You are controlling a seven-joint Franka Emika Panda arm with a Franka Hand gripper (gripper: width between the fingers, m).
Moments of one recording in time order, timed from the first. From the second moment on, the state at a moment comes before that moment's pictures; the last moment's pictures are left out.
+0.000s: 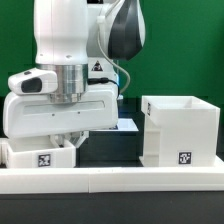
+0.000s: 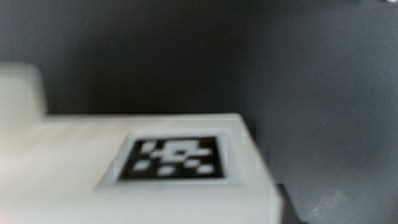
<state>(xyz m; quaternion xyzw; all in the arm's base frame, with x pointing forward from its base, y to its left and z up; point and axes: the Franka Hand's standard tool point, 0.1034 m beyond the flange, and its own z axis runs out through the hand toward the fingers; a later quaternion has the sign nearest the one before) 0.539 -0.097 0.007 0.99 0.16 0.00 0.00</state>
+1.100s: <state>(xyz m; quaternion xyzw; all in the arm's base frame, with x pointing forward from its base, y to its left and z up) 0.524 -0.091 0.016 0.96 0.29 -0.02 -0.01</state>
